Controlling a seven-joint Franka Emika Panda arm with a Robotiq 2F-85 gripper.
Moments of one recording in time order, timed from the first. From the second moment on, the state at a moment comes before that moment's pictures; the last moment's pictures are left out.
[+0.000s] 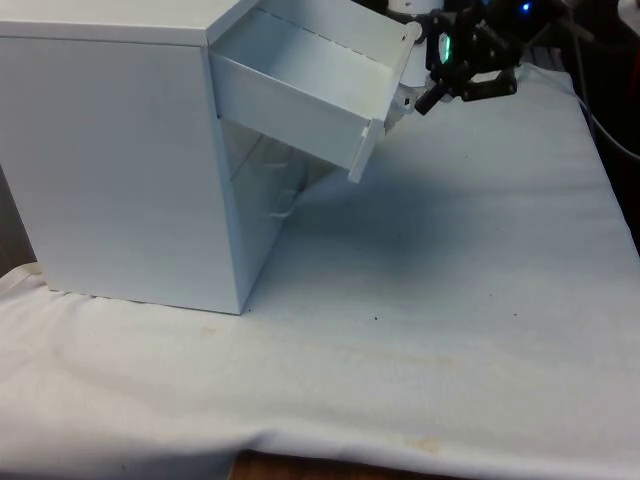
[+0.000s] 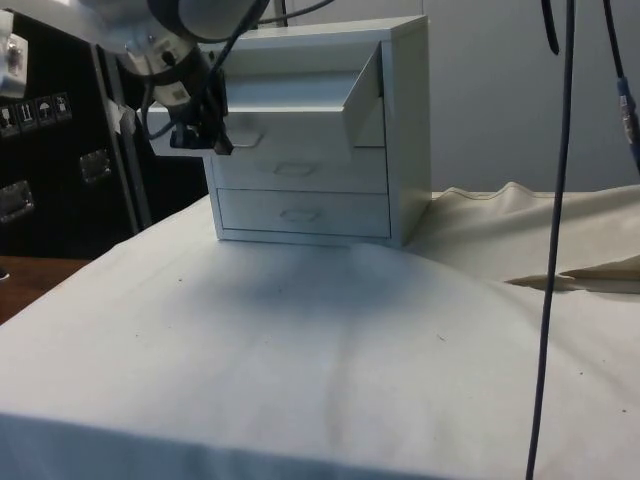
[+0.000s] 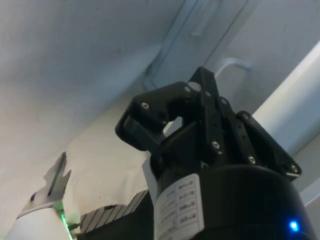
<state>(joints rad) 0.79 0.46 -0.60 -1.75 -0.43 1.97 0.49</state>
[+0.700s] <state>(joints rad) 0.79 0.39 -0.64 -1.75 -0.48 1.94 0.45</state>
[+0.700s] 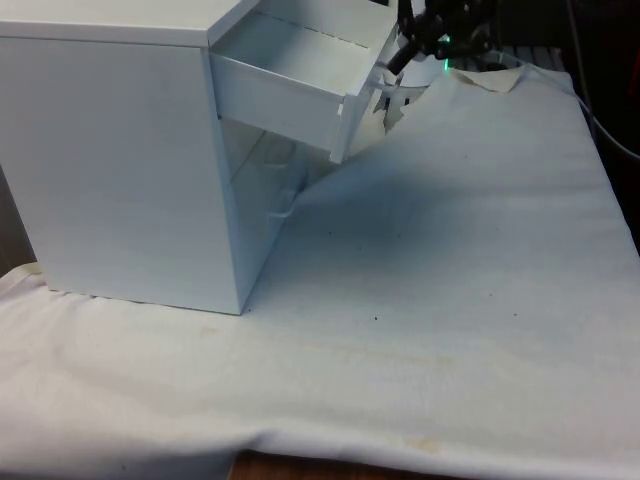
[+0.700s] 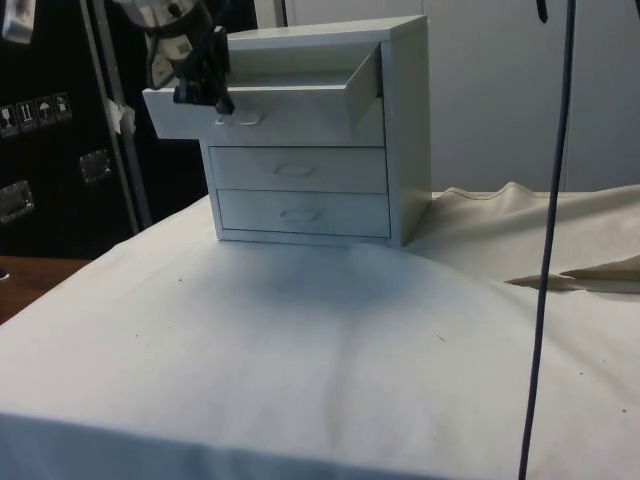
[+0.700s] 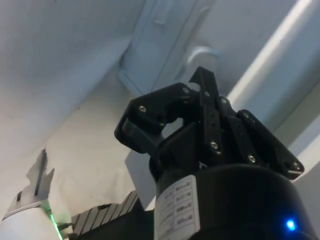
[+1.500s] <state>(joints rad) 0.79 0.36 -0.68 -1.75 -0.55 1.93 0.40</state>
